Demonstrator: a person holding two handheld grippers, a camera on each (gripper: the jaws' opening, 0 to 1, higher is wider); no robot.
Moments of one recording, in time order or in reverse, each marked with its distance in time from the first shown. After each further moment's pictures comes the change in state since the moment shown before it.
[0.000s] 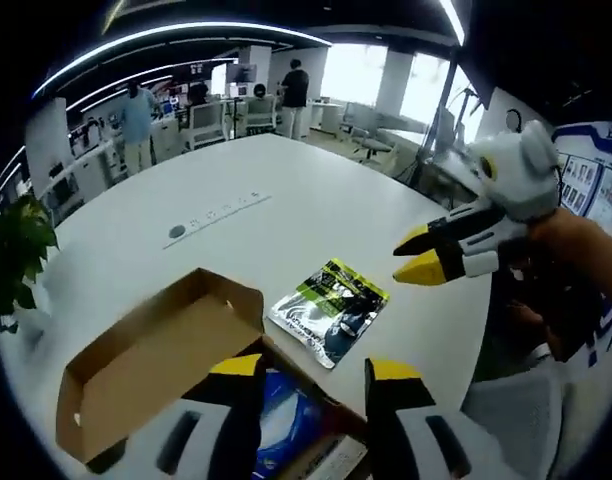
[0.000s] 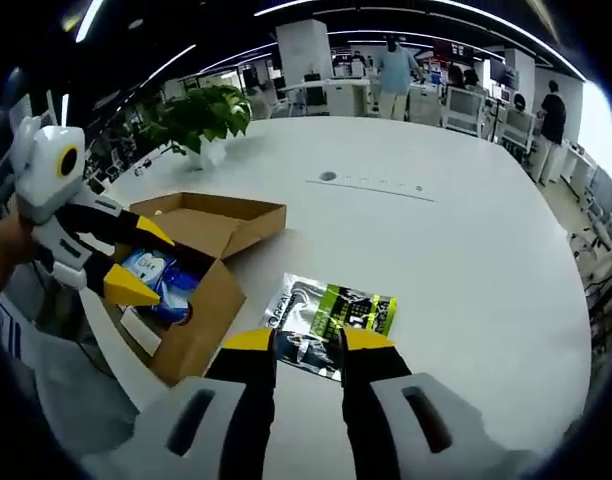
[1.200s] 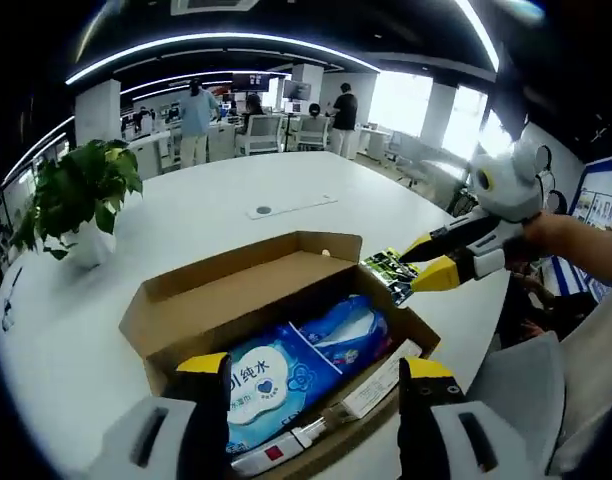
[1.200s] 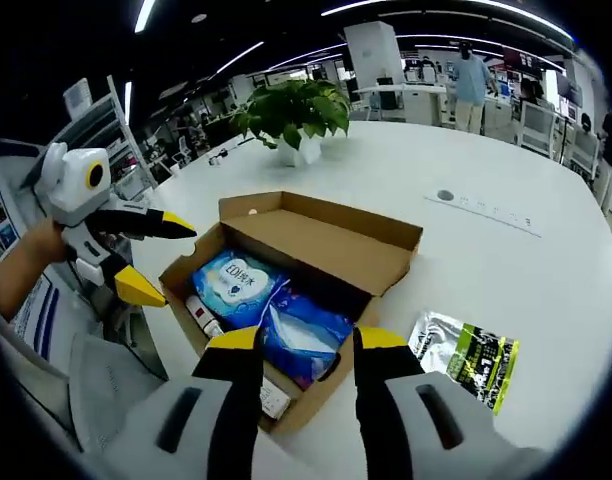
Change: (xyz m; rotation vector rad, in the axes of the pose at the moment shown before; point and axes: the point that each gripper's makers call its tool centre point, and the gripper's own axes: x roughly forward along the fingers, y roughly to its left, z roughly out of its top) left arm -0.115 0.077 -0.088 -0.162 -0.104 0.150; right arm 0.045 0.145 0.020 -0.114 0.000 0.299
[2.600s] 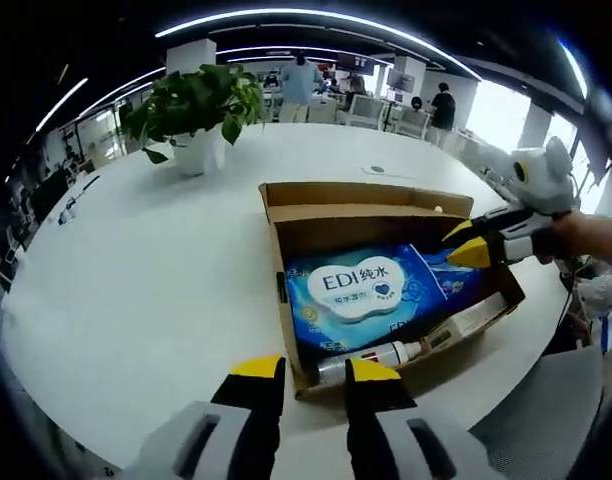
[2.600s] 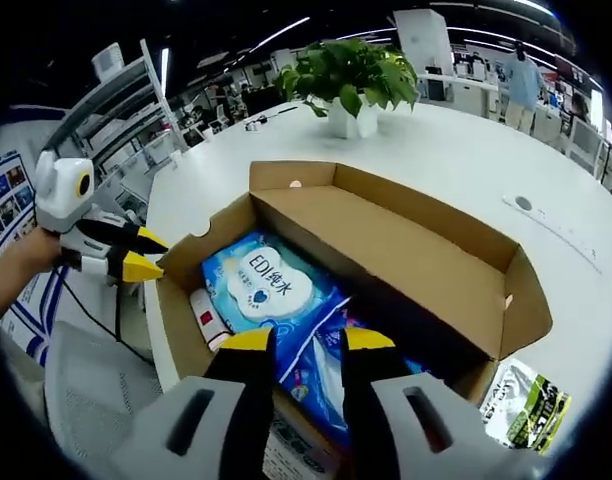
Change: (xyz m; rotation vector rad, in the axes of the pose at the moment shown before) left arm -0.040 0.083 -0.101 -0.252 0.066 0.322; right arm 0.097 0.042 -0.006 -0.111 0.099 0.128
